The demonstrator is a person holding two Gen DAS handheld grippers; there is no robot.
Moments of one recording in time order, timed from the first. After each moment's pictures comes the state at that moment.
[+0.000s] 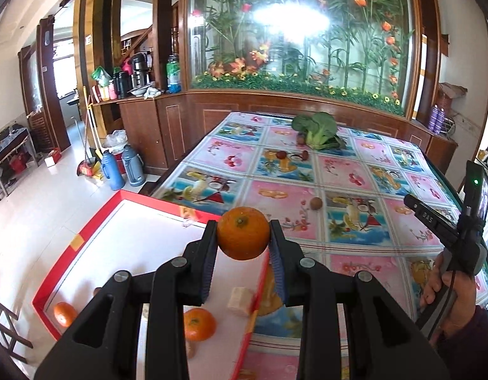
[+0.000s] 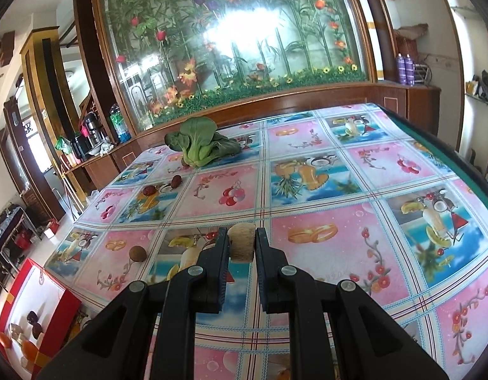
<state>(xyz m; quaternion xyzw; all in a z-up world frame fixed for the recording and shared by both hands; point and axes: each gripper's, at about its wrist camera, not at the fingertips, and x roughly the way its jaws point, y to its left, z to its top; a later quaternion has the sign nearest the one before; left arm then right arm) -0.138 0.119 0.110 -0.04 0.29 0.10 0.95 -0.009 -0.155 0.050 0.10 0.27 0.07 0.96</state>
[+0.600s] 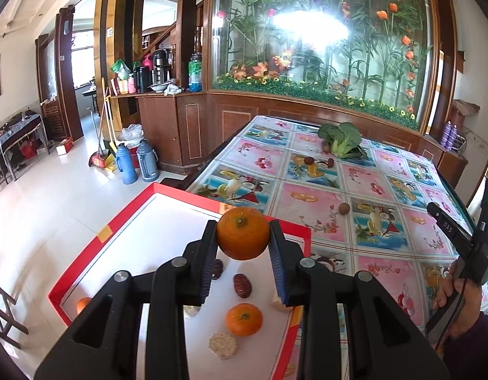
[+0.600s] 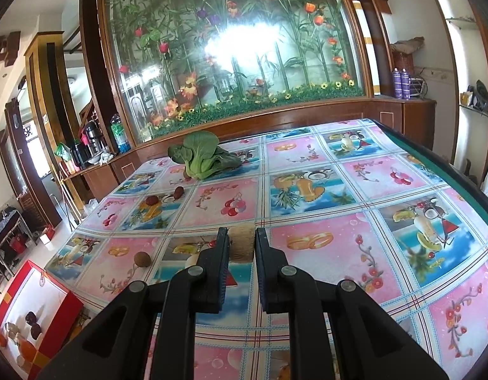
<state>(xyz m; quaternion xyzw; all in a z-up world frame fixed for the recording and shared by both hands) -0.159 0.162 0.107 -0.07 0.28 0.13 0.95 -0.027 -0.150 0.057 0.10 0.23 0.06 0.97</state>
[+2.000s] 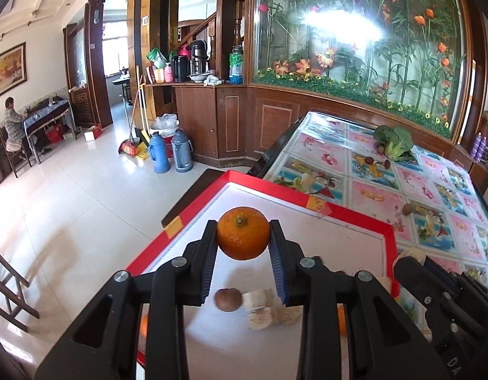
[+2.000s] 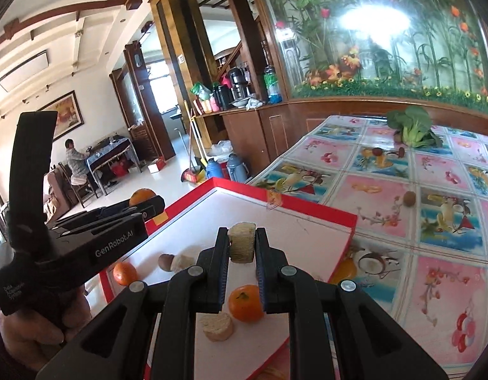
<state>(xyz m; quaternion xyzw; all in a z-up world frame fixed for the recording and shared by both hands) -0.181 0.250 0.081 -0.08 0.29 0.20 0.93 -0.142 0.069 0.067 0.02 0.26 0.36 0.89</state>
